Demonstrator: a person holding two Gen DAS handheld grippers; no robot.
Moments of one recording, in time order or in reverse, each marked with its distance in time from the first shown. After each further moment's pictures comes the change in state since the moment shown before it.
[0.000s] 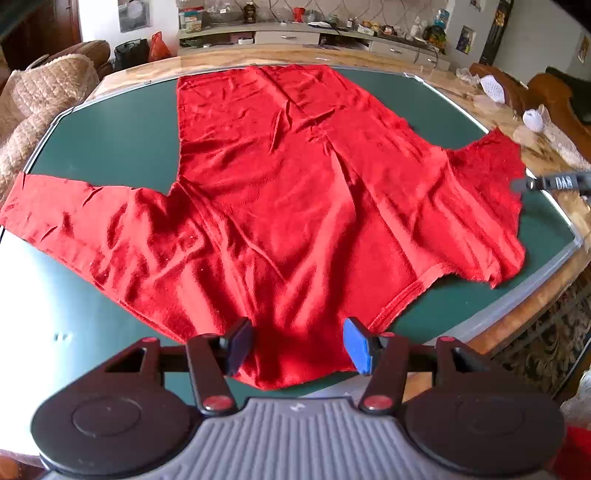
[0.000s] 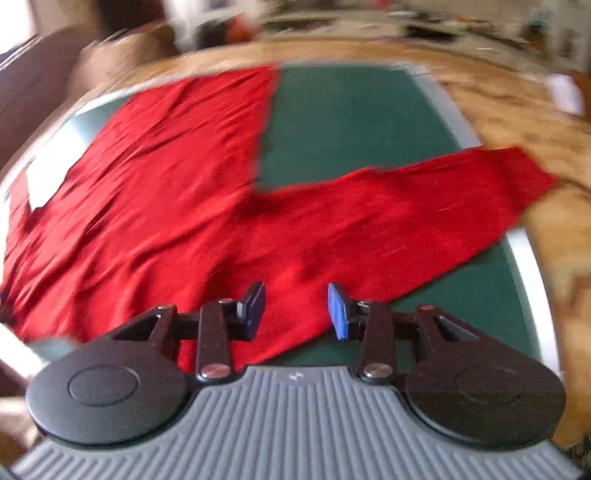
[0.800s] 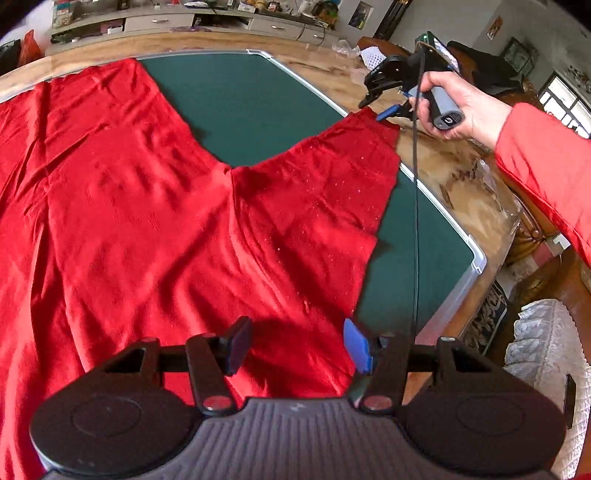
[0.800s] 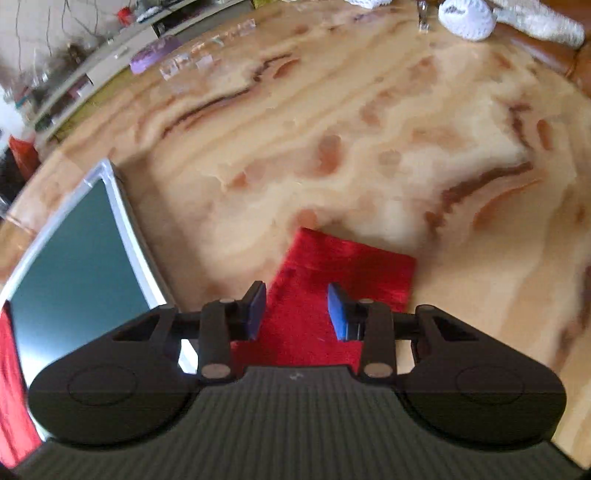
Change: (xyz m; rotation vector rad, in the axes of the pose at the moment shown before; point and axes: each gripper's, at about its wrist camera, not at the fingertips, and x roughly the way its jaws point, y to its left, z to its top) left arm 0.089 -0.157 0.078 0.149 0.071 -0.347; right arm 0.139 -0.249 0.168 0.661 0.103 -0.250
